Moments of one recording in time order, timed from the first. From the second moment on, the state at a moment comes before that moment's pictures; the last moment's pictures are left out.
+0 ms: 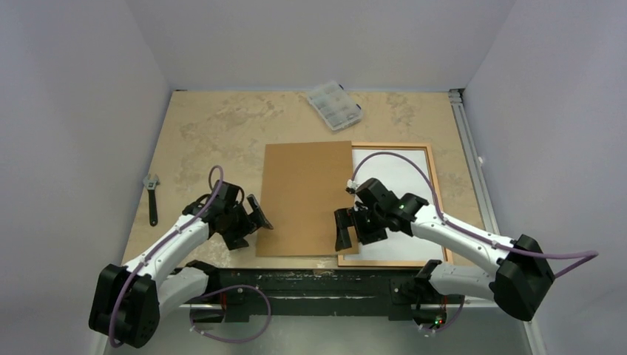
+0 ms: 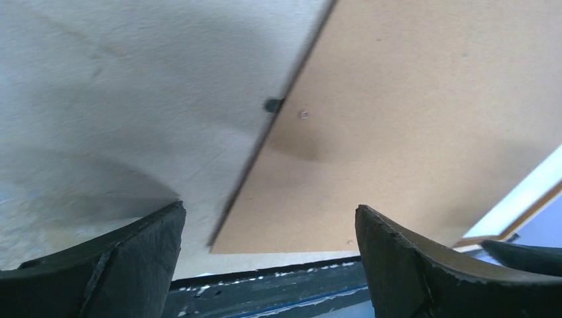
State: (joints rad) left arm -0.32 1.03 0.49 -0.62 0.23 -0.90; right arm 0.80 1.14 0.72 -0.67 -0.26 0.58
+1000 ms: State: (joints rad) left arm -0.32 1.07 0.48 -0.50 0.32 -0.88; right arm 0.29 1.53 0.69 -0.17 -0.77 0.57
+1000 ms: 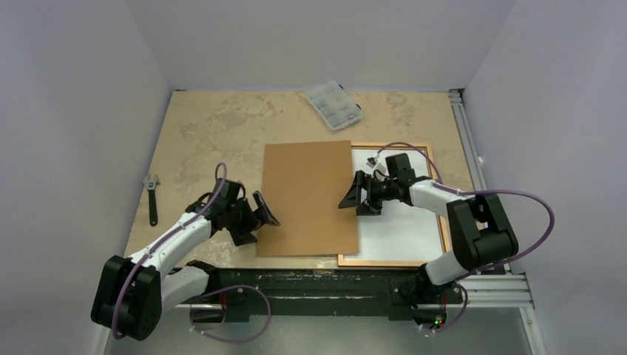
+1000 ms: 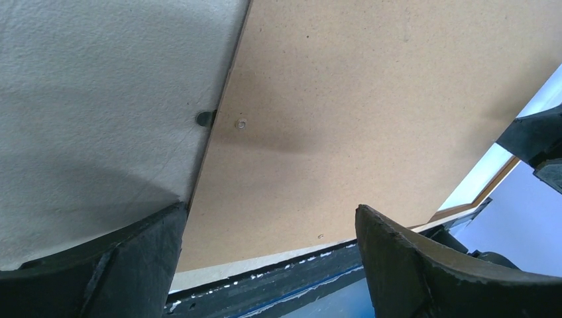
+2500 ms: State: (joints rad) left arm -0.33 0.86 0.55 -0.72 0.22 -0.86; right arm 0.38 1.20 1.27 -0.79 -0.51 0.53
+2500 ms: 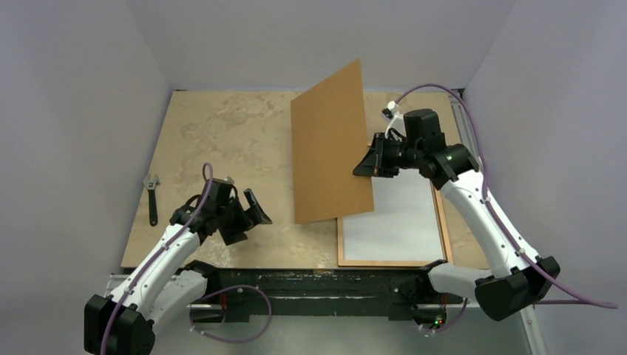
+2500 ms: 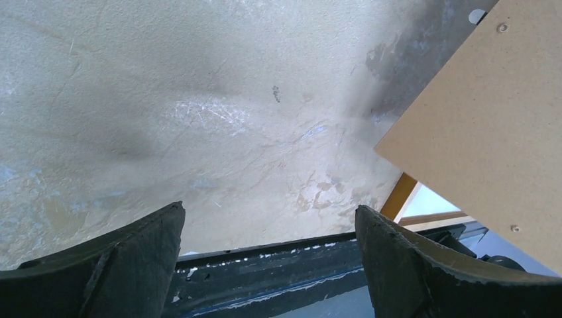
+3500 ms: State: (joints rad) left arm -0.33 0.82 0.63 -0.80 0.23 -0.85; right arm 0.93 1.49 1.75 -1.22 0.09 0.52
